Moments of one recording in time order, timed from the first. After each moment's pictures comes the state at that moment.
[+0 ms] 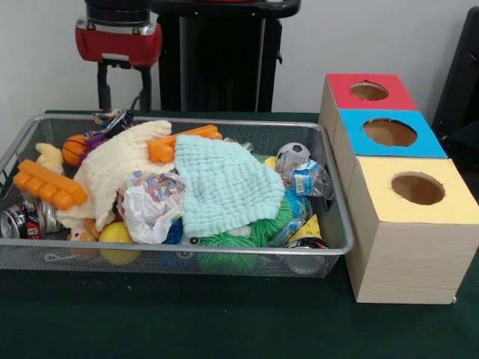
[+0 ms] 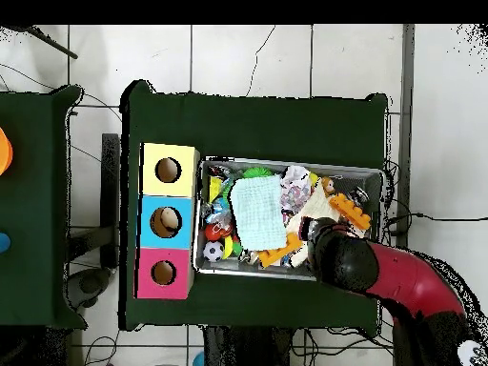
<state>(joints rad) -0.70 -0.84 0.21 1.87 -0.27 0.40 1.57</state>
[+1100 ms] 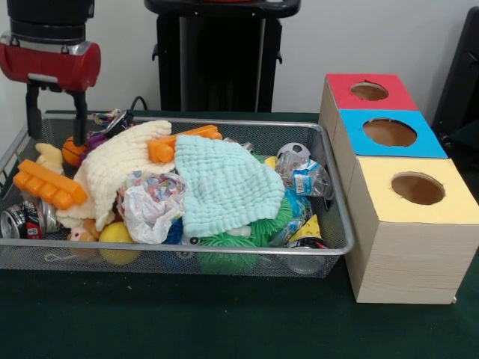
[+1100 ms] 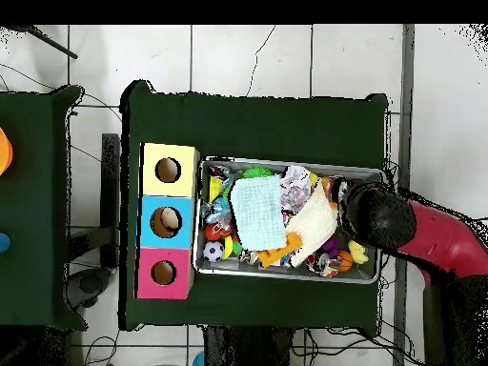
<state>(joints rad) -0.70 -0.73 0.21 1.59 -0.27 0.50 1.57</state>
